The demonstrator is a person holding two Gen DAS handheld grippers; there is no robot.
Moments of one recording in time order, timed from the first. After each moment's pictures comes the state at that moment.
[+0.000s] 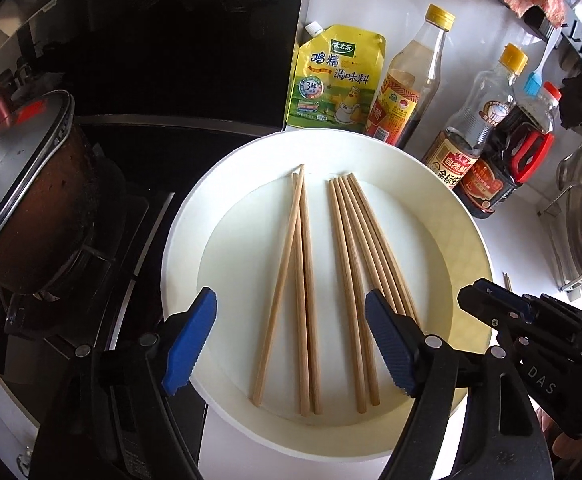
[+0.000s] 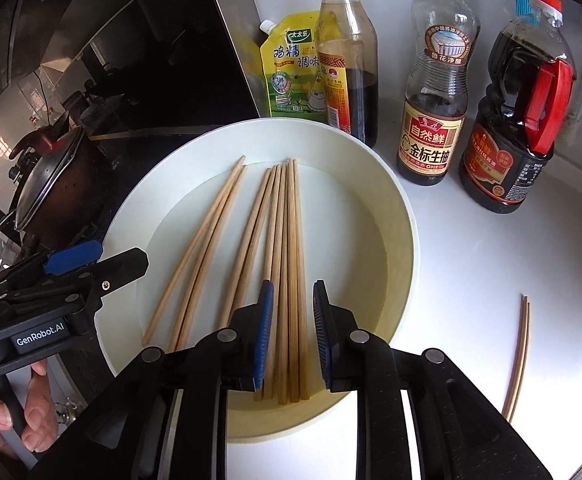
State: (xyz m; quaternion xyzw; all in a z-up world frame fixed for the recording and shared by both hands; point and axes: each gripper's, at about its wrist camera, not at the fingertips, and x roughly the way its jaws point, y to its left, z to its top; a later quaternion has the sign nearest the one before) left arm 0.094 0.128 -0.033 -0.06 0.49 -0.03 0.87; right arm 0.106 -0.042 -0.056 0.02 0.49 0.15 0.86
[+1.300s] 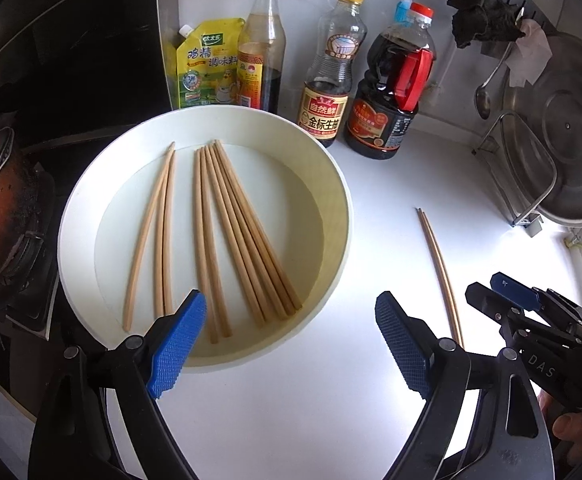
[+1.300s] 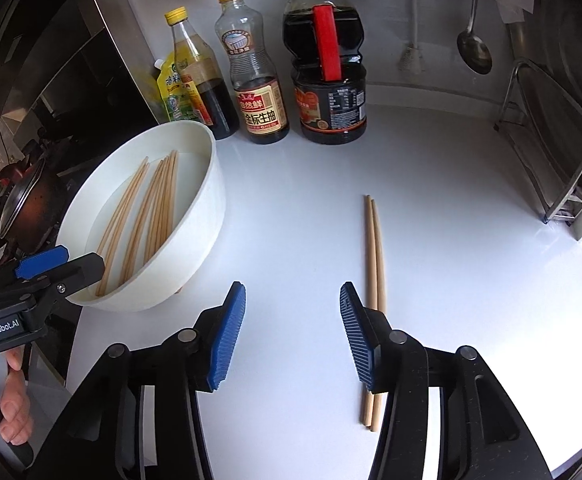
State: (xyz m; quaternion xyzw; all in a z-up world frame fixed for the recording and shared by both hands) left arm 0.026 0.006 -0.022 0.00 0.49 -0.11 0.87; right arm -0.002 -0.190 -0.058 0.07 0.47 0.04 0.88
